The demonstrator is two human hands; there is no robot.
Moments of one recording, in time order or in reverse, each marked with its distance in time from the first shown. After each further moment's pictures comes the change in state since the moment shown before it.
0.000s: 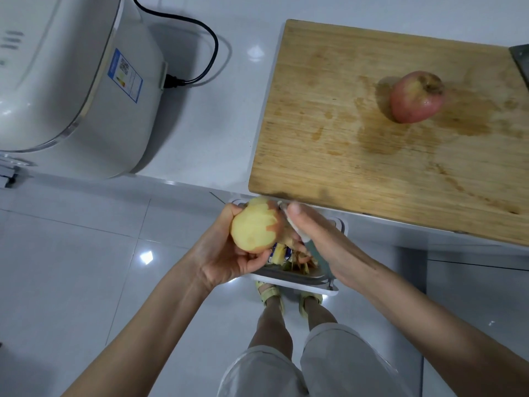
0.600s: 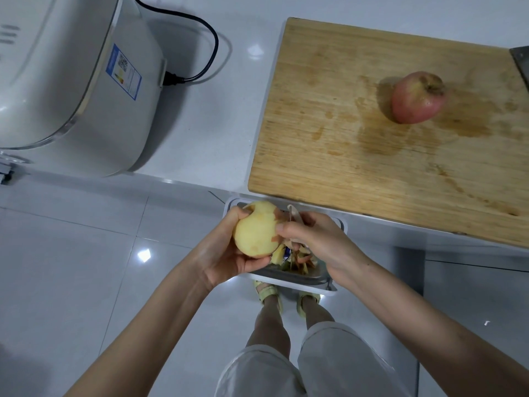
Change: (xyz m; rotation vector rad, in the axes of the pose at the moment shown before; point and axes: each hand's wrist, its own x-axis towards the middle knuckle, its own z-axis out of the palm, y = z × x) left_hand 0.005 -0.004 -0.004 0.120 -0.006 0.089; right_hand 0.006 0.005 -0.001 0.067 0.173 0.147
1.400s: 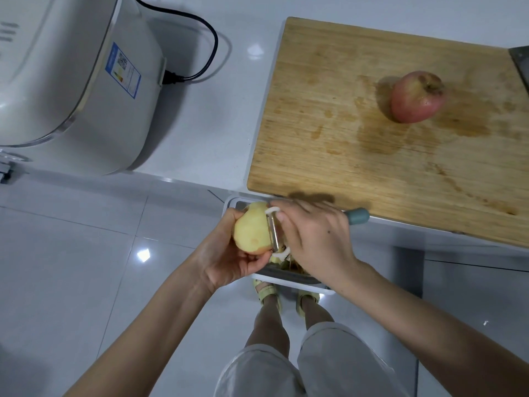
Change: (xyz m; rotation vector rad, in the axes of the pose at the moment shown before) left_hand 0.005 -0.005 -0.001 -0.124 0.042 -0.063; right_hand 0.000 0.002 0.007 -0.981 0.490 -0.943
